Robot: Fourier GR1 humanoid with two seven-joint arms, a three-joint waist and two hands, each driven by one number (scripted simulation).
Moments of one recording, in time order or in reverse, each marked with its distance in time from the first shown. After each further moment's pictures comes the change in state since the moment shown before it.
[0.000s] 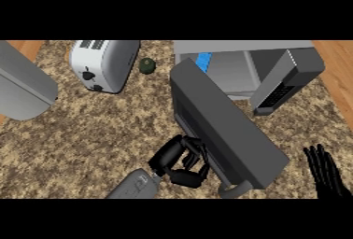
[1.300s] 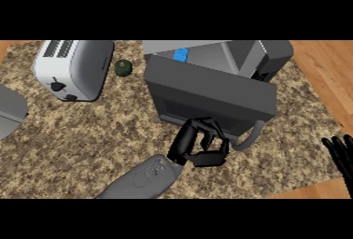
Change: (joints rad) left arm -0.272 -0.001 -0.269 0.102 0.606 0.471 -0.099; right arm 0.025 -0.144 0.019 -0.419 -0.197 0.170 0.266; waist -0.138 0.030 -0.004
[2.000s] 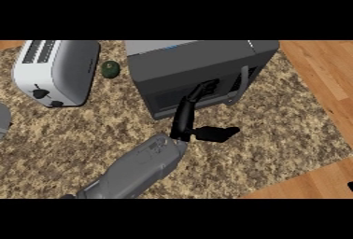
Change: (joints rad) left arm -0.158 -0.003 0.054 0.066 0.207 0.161 0.045; right arm -0.149 -0.159 -0.166 -0.082 0.097 -0.077 0.019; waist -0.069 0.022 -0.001
